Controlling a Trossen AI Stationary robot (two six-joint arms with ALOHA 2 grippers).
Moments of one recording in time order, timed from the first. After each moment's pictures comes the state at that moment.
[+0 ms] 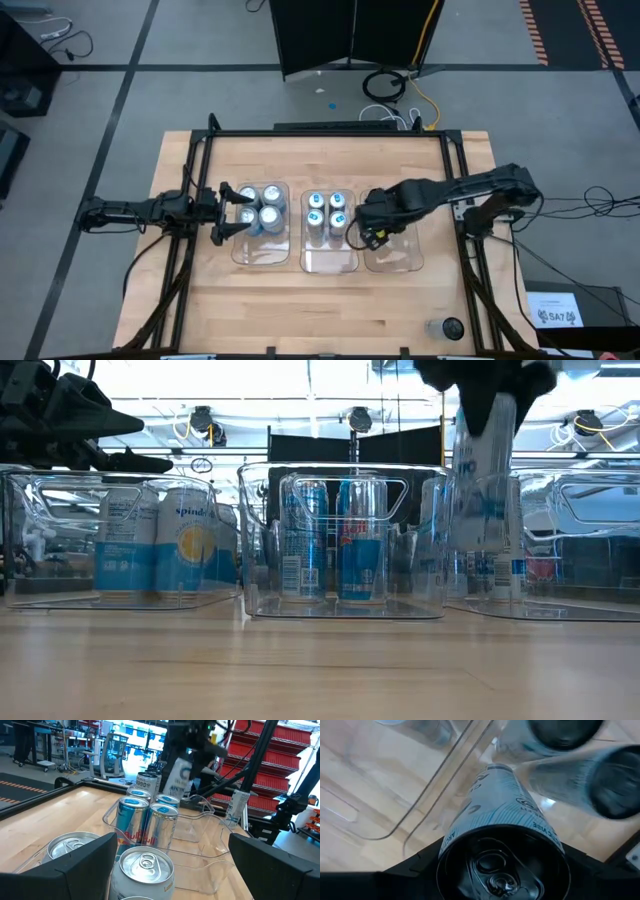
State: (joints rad) left arm -0.04 0.03 0.00 0.02 -0.04 -0.20; right arm 0.19 1.63 1.57 -1.44 0.06 1.11
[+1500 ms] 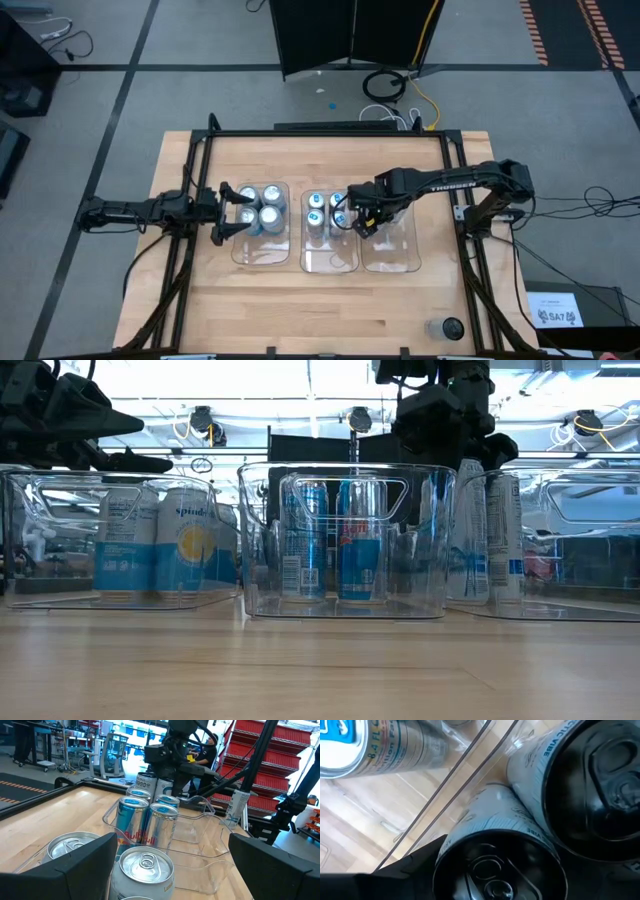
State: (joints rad) left arm -0.04 0.03 0.00 0.02 -0.04 -0.20; right arm -0.01 1.65 1.35 -1.15 -0.03 0.88
